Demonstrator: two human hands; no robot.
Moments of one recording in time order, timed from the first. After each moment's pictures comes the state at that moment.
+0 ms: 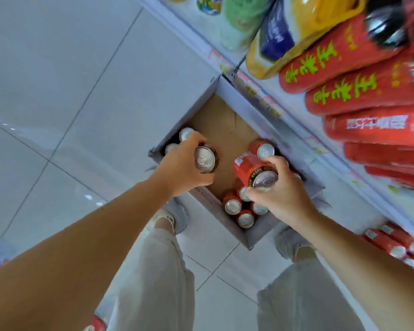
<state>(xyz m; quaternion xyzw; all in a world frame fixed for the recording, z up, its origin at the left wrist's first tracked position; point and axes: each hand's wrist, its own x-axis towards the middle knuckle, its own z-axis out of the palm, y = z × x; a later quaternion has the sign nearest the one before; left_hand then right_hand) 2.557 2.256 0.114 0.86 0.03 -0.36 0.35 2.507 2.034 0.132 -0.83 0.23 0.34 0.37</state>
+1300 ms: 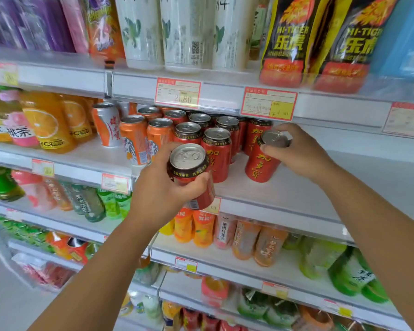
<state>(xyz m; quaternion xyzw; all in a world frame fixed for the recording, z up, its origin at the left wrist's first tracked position) 2.654 2.075 0.884 0.77 -0.29 0.15 0.55 2.604 1.816 0.940 -0.91 0.16 -0.20 0.34</state>
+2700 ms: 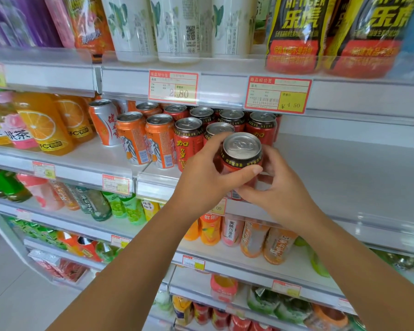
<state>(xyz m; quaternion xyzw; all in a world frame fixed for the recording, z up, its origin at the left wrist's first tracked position) 2.667 2.011 0.891 0.73 -0.36 0.04 0.58 2.584 1.876 0.885 -0.84 0.02 -0.22 0.50</state>
